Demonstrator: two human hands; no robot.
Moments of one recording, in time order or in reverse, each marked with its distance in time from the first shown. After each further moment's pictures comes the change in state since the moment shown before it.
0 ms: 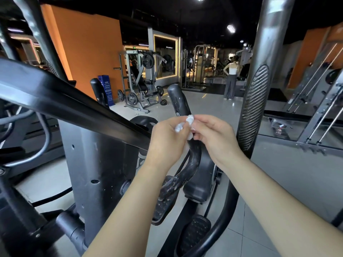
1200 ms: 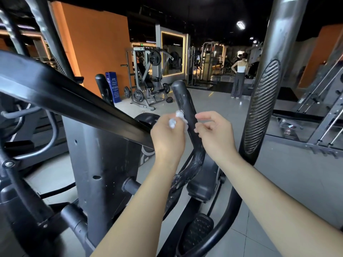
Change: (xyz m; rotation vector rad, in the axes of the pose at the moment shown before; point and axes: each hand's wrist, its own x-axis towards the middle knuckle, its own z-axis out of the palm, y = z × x) left_hand 0.019 -0.028 0.020 -0.025 0.374 -0.134; right_hand 0.014 0.019 0.001 -0.402 0.119 -0.105
